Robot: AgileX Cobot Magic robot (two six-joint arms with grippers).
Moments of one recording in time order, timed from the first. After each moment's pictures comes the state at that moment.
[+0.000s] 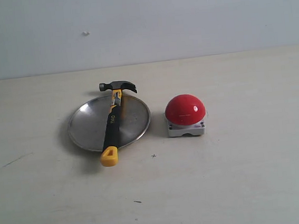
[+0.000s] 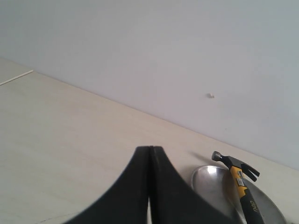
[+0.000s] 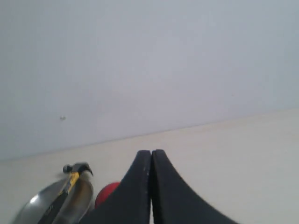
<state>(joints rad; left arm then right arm) 0.30 0.18 0.00 -1.74 0.25 1.41 0.45 0.21 -0.43 -0.90 0.58 1.14</state>
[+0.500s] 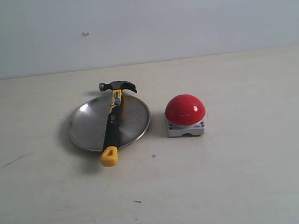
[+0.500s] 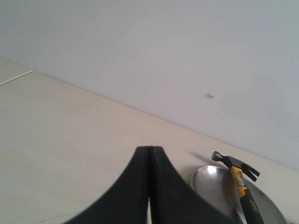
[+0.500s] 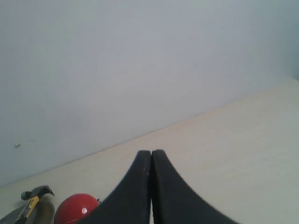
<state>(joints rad) 0.30 0.18 0.00 -1.74 0.25 1.41 0.21 0.01 -0.25 -0.83 0.54 1.13</state>
